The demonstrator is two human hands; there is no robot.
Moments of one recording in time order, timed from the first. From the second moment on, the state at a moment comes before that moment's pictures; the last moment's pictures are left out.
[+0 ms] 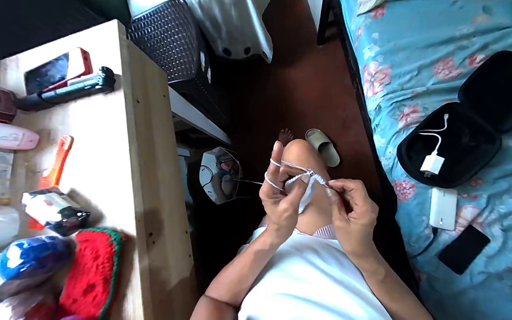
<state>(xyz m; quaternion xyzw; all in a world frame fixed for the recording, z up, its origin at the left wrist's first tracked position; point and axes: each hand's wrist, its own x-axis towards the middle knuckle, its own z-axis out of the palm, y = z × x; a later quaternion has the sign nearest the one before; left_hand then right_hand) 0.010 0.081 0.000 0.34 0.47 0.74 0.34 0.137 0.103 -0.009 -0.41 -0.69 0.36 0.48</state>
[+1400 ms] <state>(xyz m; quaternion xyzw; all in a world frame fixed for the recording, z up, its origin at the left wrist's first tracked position) -0.037 0.086 0.022 0.33 0.50 0.59 0.54 0.146 0.120 -0.009 -0.35 -0.48 0.69 0.41</state>
